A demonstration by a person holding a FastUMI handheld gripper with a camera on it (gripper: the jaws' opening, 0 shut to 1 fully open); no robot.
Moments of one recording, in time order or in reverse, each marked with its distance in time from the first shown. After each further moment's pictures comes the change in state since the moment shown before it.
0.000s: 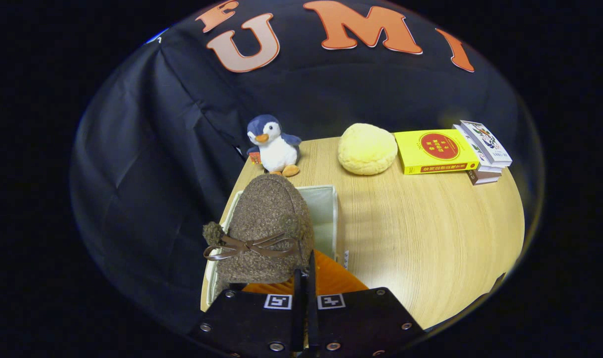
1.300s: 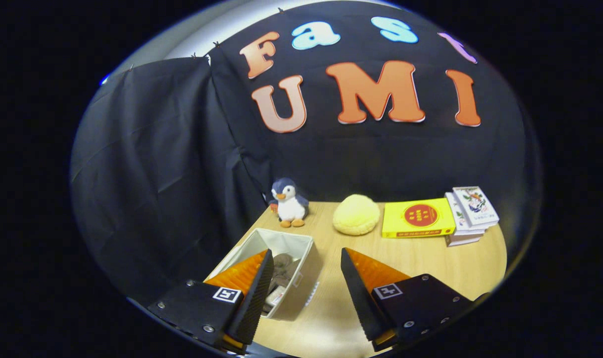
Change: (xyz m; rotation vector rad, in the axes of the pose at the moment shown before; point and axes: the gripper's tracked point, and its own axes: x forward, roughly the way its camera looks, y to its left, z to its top) arm -0.182 -0.094 0.084 -0.195 -0.474 0.127
